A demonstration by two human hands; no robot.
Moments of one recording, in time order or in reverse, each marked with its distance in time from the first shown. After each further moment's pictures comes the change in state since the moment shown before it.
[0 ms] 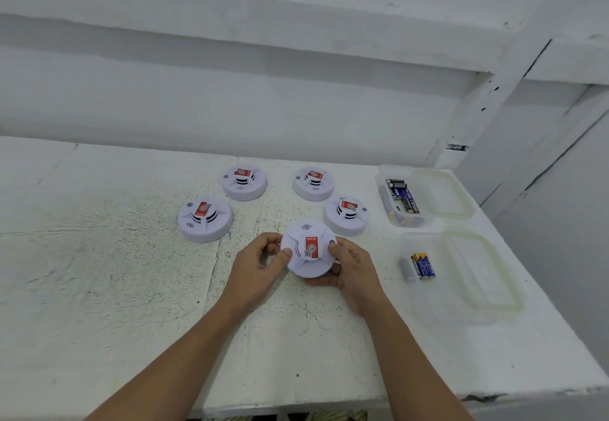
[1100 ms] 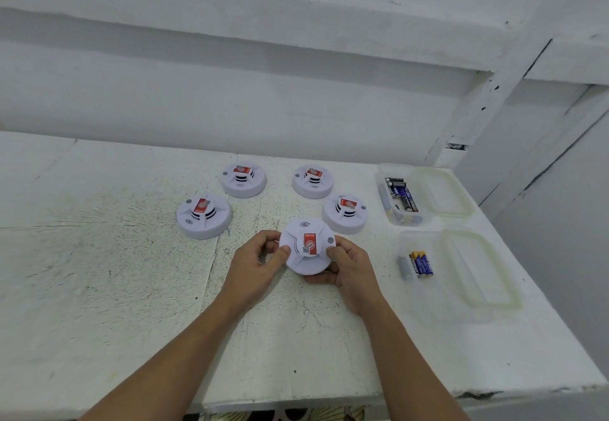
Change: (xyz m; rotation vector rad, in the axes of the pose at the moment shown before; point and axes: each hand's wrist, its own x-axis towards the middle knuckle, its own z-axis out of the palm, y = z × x) left_hand -0.001 0.004 0.001 0.019 0.009 -0.014; right_hand -0.006 -0.002 0.003 -0.013 -0.021 -0.024
